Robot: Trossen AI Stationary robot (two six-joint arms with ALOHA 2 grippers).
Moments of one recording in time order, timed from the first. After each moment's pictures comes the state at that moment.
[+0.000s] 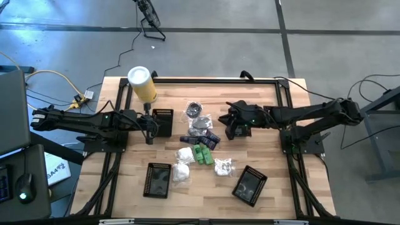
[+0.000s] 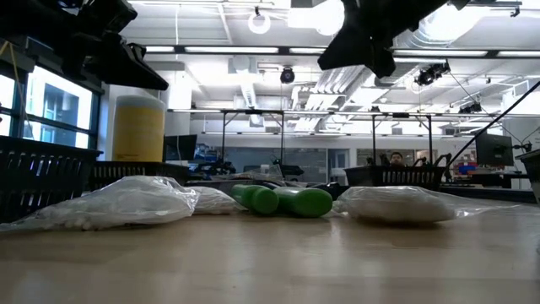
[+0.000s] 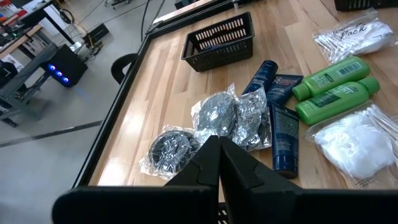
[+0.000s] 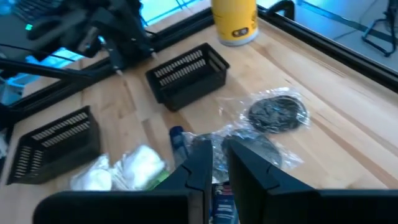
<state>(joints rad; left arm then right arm) 0.00 0.63 0.40 -0.12 -0.26 0.34 0.02 1.24 0.86 -0.12 0.25 0.47</state>
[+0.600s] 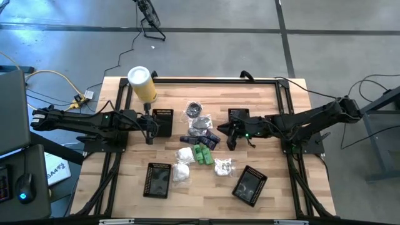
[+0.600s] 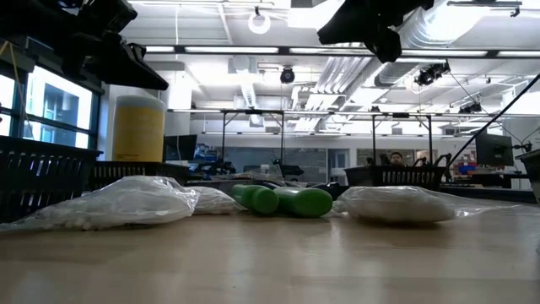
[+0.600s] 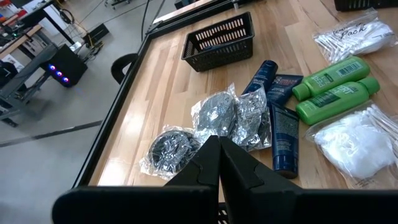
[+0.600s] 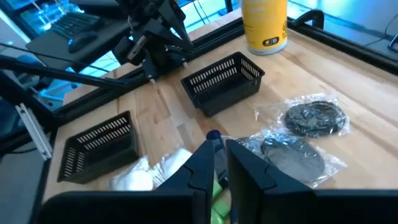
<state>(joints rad) 0.00 0.63 0.40 -0.12 -0.26 0.34 0.18 1.24 0.86 -0.06 0.36 0.55</state>
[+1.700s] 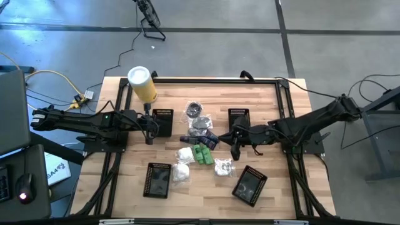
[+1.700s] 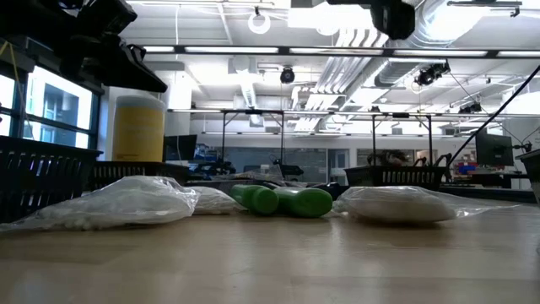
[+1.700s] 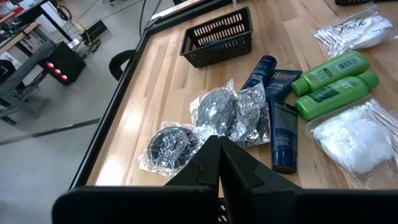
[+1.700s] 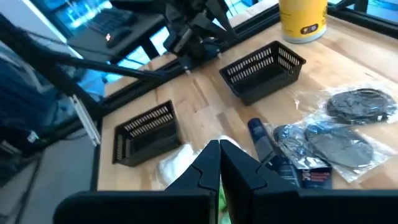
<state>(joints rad) 0.00 0.63 0.40 -0.13 -0.26 0.34 0.31 1.25 0.96 -0.17 0.38 0.64</state>
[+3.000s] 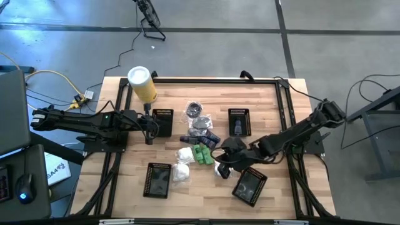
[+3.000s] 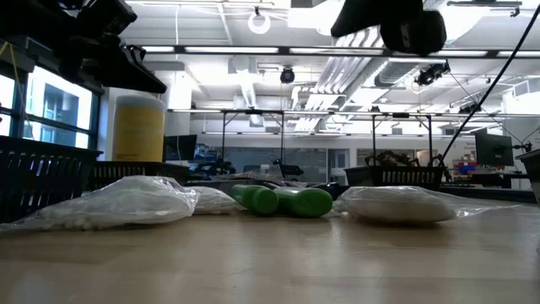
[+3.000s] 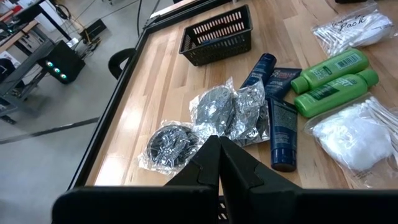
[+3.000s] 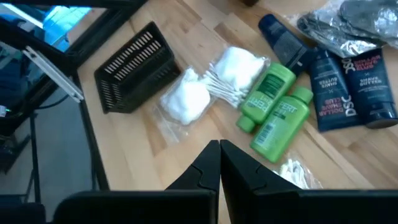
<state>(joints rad) 0.00 0.63 0.40 -0.14 -0.26 0.34 0.45 1.53 1.14 -0.39 0.38 1.05</state>
